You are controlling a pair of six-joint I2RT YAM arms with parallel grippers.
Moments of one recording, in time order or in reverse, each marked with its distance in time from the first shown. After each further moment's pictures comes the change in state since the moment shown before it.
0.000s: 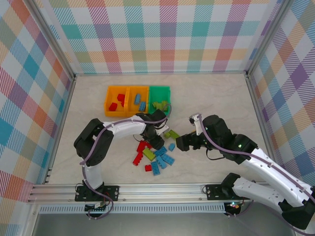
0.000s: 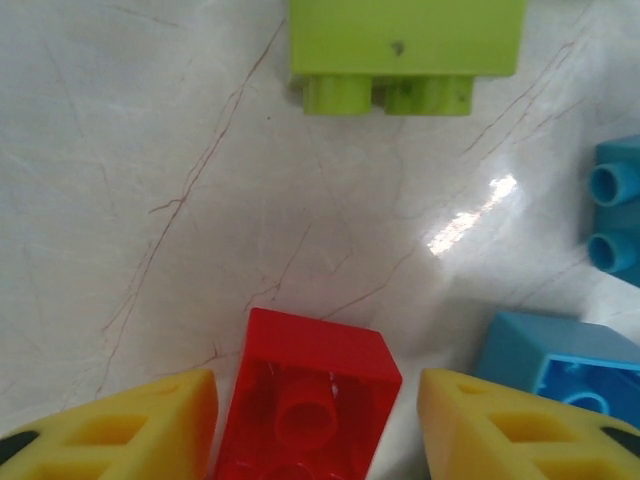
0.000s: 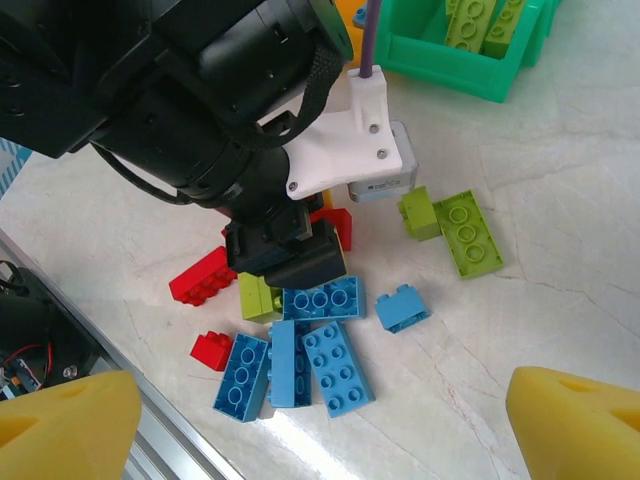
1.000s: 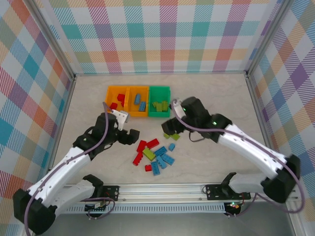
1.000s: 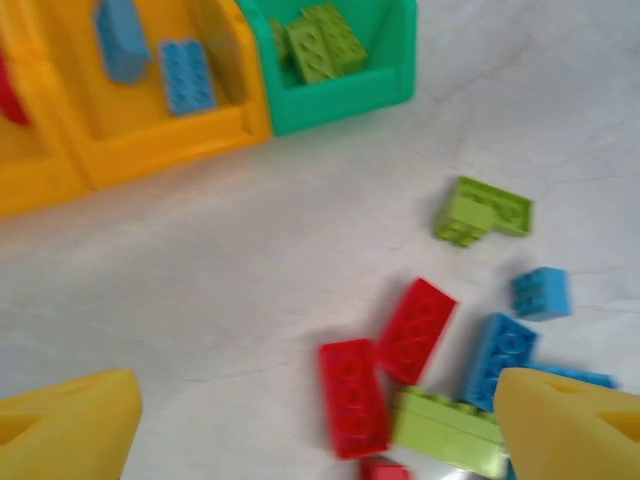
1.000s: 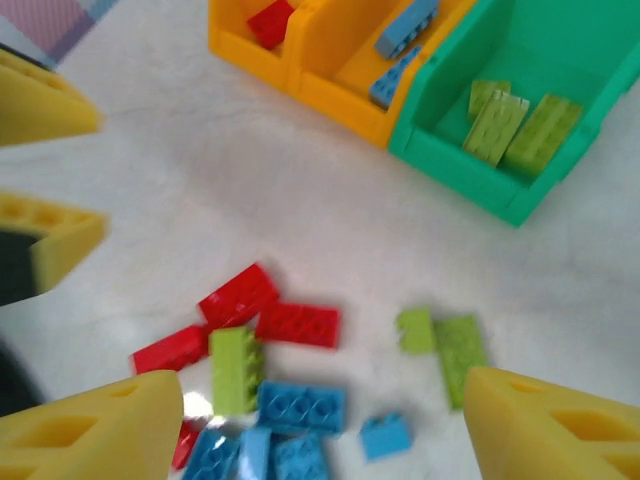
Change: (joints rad) left arm 0.245 -0.918 -0.460 0.195 0.019 -0.172; right arm 0.000 0.325 0.206 0.091 0.017 -0.157
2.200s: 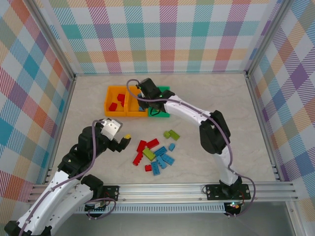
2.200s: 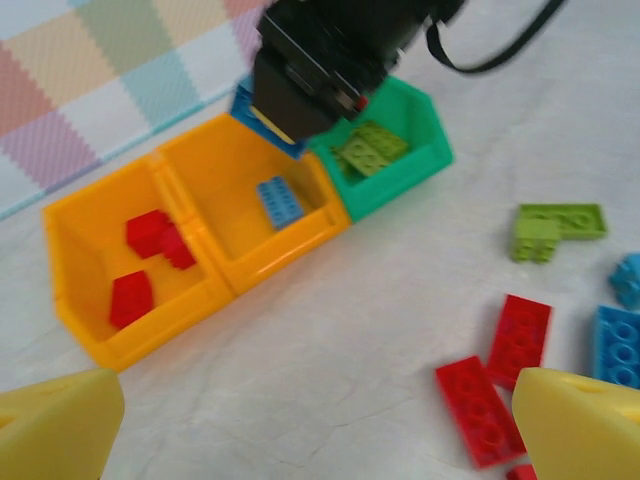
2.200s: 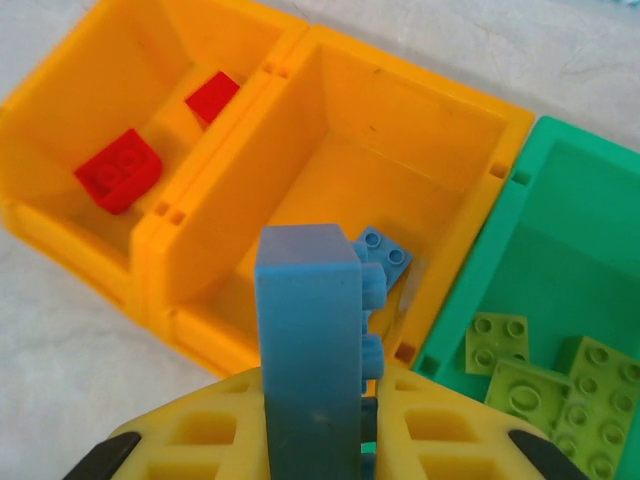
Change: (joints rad) left arm 0.038 -0.387 -0.138 0.045 -0.154 0.395; right arm 0.005 1.001 0.818 0.119 0.235 -0.016
